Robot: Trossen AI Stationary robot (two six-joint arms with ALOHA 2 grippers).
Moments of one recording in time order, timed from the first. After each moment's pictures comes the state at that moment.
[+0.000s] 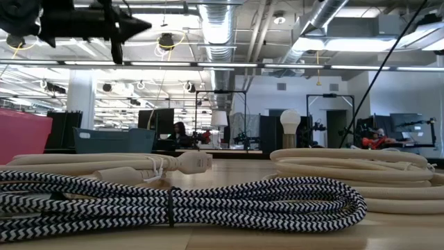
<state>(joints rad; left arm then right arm) 0.68 0.64 0.36 0.50 0.39 -0.63 0.22 1.20 1.25 -0.49 0.47 0.44</state>
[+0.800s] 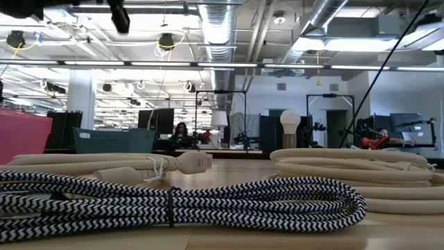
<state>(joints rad) -0.04 0.68 0.42 0.49 -0.05 -0.42 0.22 1.19 1.25 -0.47 0.47 0.44</state>
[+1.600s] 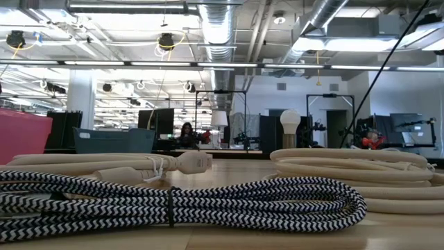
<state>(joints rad) -0.25 0.77 0.74 0.07 -0.18 -0.18 0.22 1.19 1.25 -0.47 0.34 0.44</state>
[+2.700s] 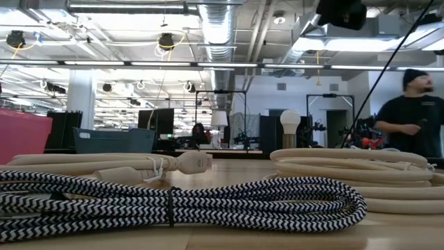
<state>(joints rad) -0.25 0.63 0.74 0.07 -0.18 -0.19 0.11 1.18 1.25 -0.96 0.06 0.64</state>
